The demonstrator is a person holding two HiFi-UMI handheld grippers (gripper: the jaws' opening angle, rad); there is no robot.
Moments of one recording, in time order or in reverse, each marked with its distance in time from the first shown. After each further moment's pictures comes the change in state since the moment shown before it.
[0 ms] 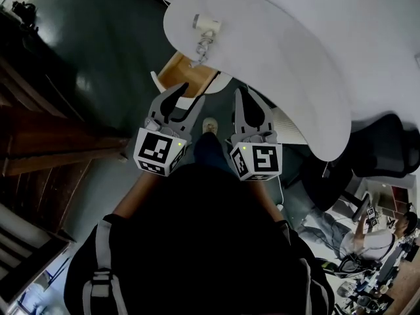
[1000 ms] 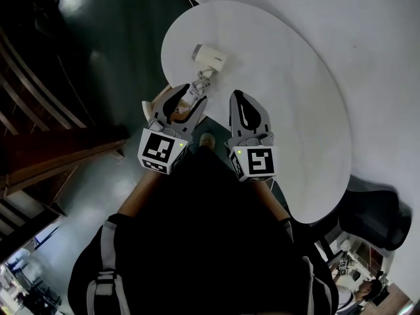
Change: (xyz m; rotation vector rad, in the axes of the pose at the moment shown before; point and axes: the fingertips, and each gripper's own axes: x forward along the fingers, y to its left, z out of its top) left arm 0.200 0.101 -0.010 -0.025 0.082 0.188; right arm 0.200 -0.117 -0.036 0.004 0.094 0.259
